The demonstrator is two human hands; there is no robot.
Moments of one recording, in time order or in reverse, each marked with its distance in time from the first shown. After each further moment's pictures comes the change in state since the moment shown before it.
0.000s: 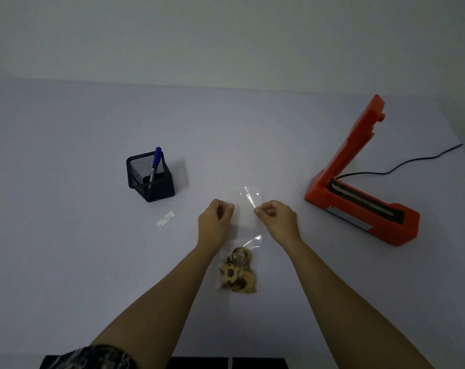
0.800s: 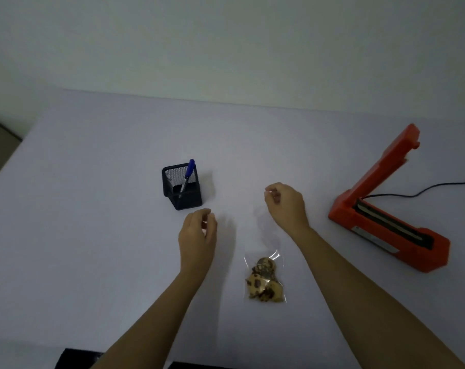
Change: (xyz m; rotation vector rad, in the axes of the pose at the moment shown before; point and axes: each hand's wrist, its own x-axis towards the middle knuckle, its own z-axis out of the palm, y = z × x) left_hand -0.024 0.003 -0.081 0.176 0.348 0.233; right_hand 0.023 -0.071 0.021 -0.290 0.036 -0.366
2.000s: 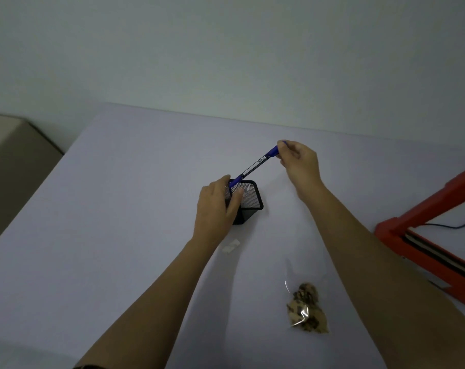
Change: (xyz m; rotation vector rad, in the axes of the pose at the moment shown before) left_hand 0.102 -0.006 -0.051 0.067 -0.149 0.157; right_hand 0.082 -0.128 0.022 0.597 0.064 0.086
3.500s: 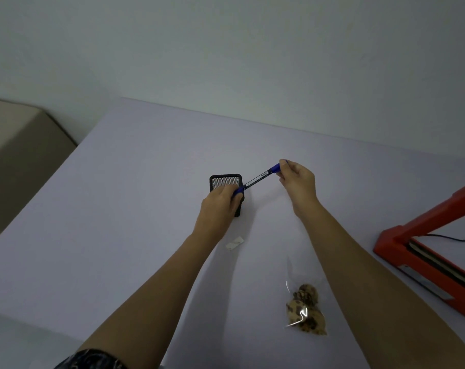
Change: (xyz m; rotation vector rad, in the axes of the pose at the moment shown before) left_hand -0.006 -0.005 -0.010 0.140 0.062 0.143; right_hand -0.020 0.025 0.010 0.139 -0.010 0.152
